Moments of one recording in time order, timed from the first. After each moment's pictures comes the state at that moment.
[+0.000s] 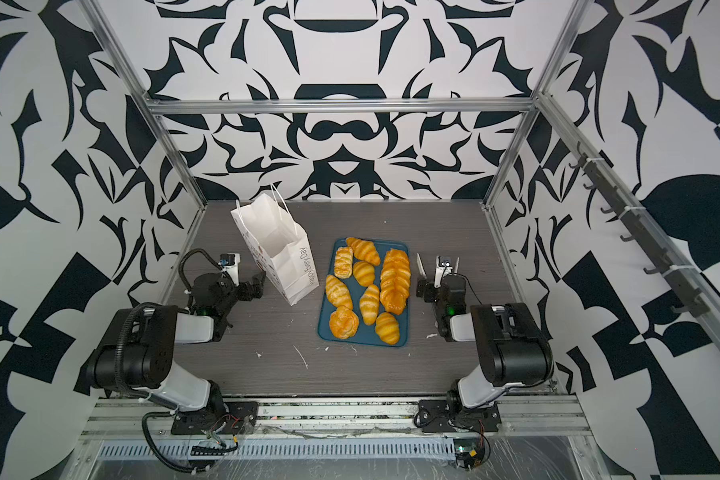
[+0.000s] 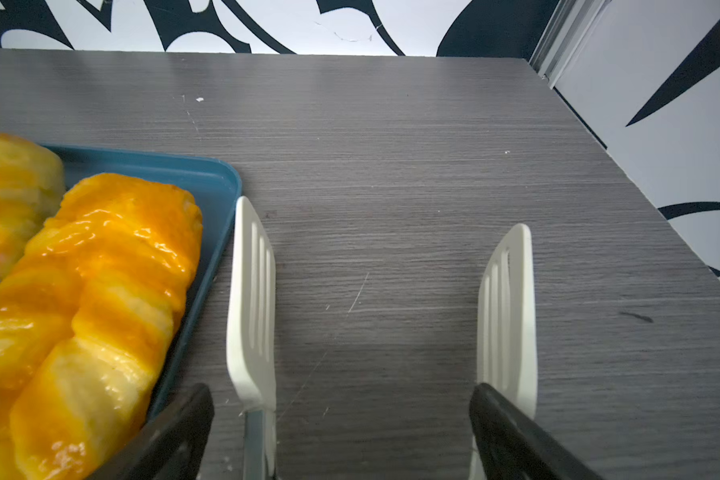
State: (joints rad) left arm 0.04 1.56 0.36 0.83 0.29 -0.02; right arm 0.04 1.57 0.34 0.77 0.04 0.02
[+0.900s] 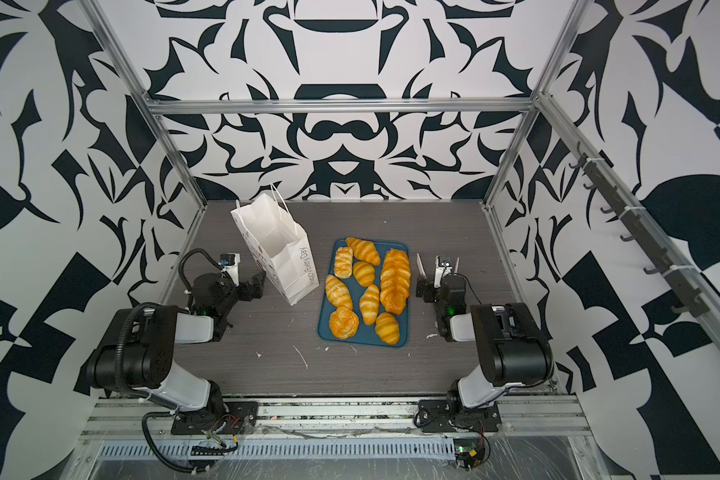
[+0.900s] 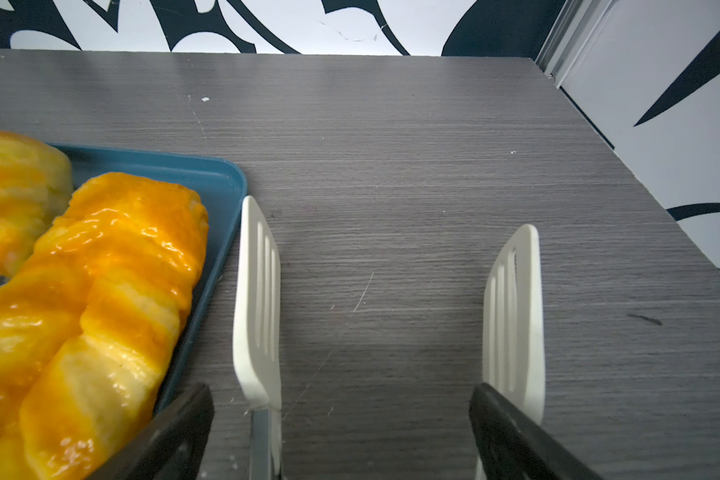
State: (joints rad) left arm 0.04 1.56 0.36 0.83 0.29 -0.02; right arm 0.03 1.57 0.34 0.77 0.03 0.02
